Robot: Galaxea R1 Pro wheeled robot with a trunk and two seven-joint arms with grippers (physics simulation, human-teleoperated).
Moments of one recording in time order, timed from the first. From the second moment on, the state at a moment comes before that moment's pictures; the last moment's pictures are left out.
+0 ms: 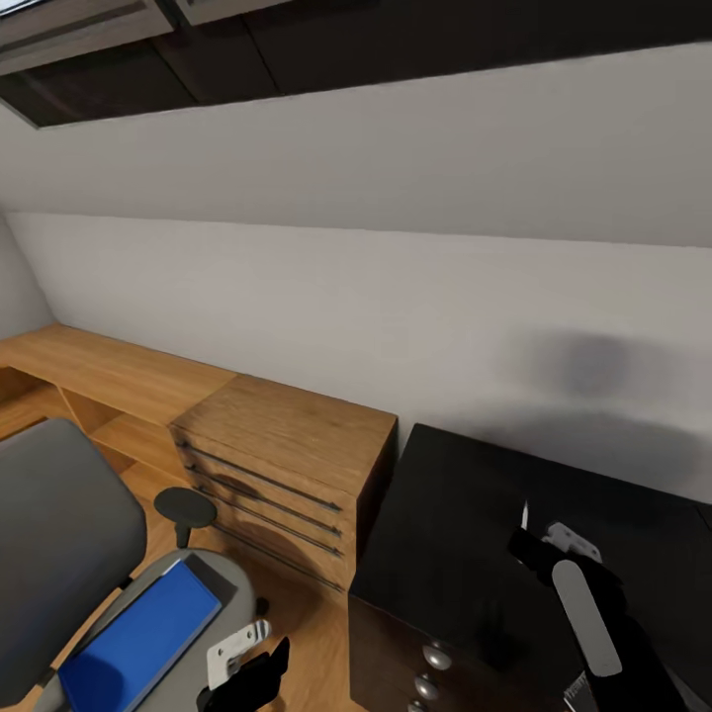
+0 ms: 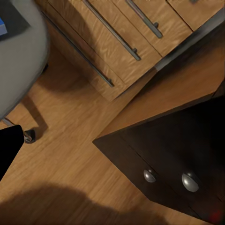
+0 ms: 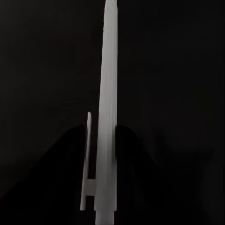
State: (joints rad) left arm 0.16 -0.05 -0.24 -1.56 0.57 0.33 0.43; right arm -0.33 -0.06 -0.17 -1.30 -0.68 0.62 -0.47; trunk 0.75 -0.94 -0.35
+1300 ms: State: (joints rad) left arm 0.16 -0.05 -0.24 -1.57 0.57 0.33 0.43; right arm -0.39 -0.06 -0.12 -1.16 -0.65 0.60 -0.48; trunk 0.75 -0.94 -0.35
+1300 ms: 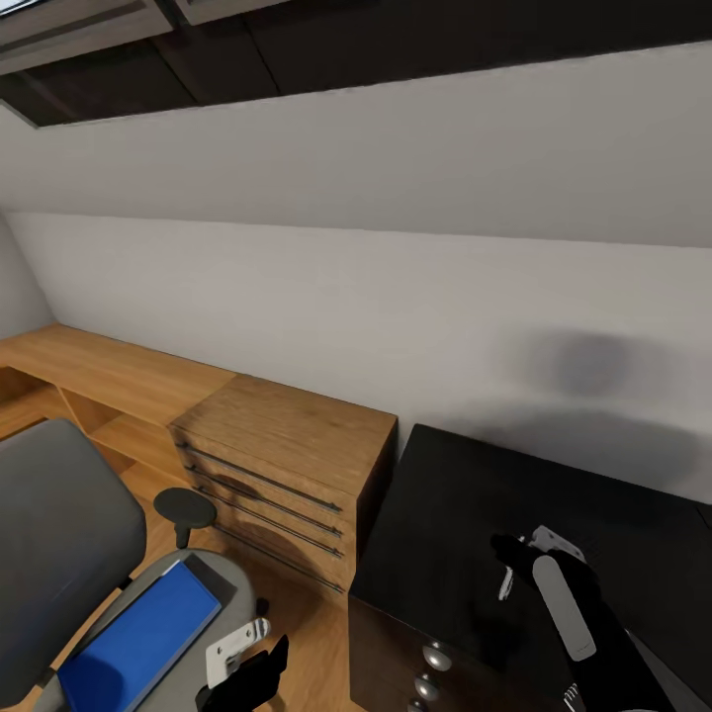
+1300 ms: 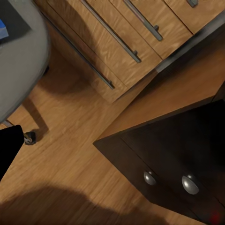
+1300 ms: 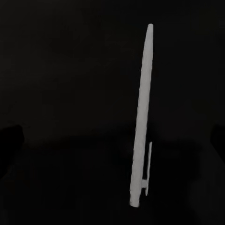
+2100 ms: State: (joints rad) left arm 0.16 -0.04 -0.24 -1.57 0.57 0.33 0.43; right arm -0.38 -0.03 0.09 -1.45 -0.64 0.60 -0.55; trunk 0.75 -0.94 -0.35
